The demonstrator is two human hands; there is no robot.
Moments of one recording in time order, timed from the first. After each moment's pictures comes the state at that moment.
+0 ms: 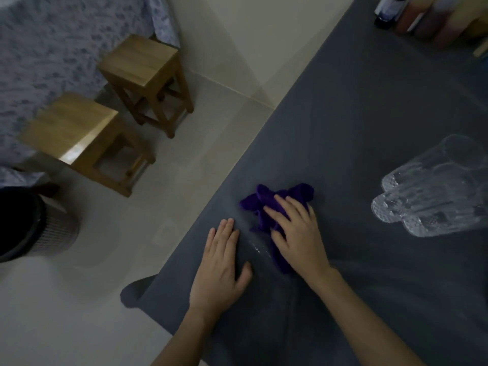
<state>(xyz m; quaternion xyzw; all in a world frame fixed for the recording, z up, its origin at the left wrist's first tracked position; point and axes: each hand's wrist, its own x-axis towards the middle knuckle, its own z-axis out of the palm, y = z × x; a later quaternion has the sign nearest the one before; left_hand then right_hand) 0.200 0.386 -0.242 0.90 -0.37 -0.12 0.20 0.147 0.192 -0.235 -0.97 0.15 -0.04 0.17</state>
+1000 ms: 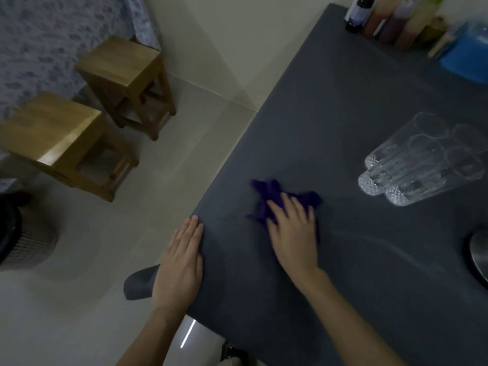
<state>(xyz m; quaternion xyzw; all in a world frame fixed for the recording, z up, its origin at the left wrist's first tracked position) 0.216 0.470 -0.245 0.91 -0.36 -0.08 0.19 0.125 0.255 -0.235 -0.94 0.31 -0.06 0.10</state>
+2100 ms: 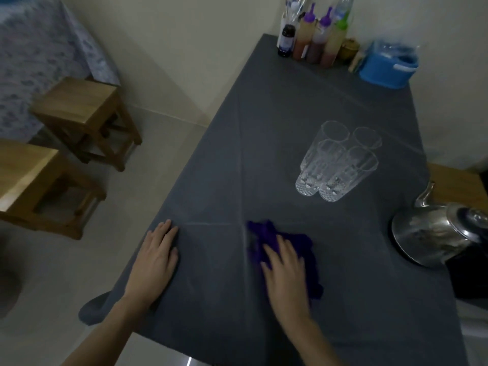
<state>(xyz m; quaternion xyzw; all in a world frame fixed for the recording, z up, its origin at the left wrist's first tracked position) 0.229 0.420 -0.243 0.90 -0.42 -0.08 0.14 0.005 0.248 -0.235 -0.90 0.40 -0.08 0.15</state>
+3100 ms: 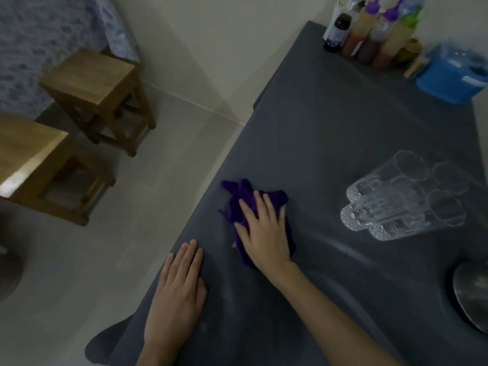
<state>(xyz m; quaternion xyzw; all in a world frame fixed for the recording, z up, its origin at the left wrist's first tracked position) 0.237 0.408 -0.246 0.90 -0.41 -0.08 0.13 0.201 0.199 -0.234 -0.96 0.27 0.02 0.10</state>
